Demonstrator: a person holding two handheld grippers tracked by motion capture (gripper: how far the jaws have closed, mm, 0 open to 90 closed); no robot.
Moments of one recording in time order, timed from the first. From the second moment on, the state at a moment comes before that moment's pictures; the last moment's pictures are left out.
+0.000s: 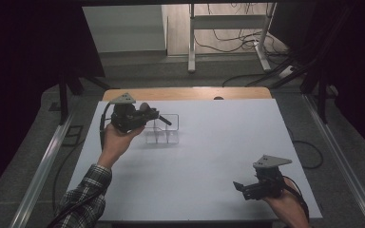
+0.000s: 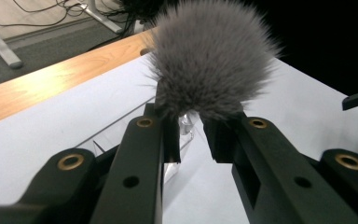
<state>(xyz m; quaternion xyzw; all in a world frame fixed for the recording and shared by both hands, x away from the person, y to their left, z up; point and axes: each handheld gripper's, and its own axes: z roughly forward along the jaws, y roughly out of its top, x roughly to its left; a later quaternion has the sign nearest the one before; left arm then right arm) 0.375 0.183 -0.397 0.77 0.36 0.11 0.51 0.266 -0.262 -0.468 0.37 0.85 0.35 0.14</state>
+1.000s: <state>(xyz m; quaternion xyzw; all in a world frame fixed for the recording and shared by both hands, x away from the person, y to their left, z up) 0.402 0.168 -0.400 0.79 0.38 0.13 0.47 0.254 -0.285 -0.465 0.39 0.84 0.36 0.15</state>
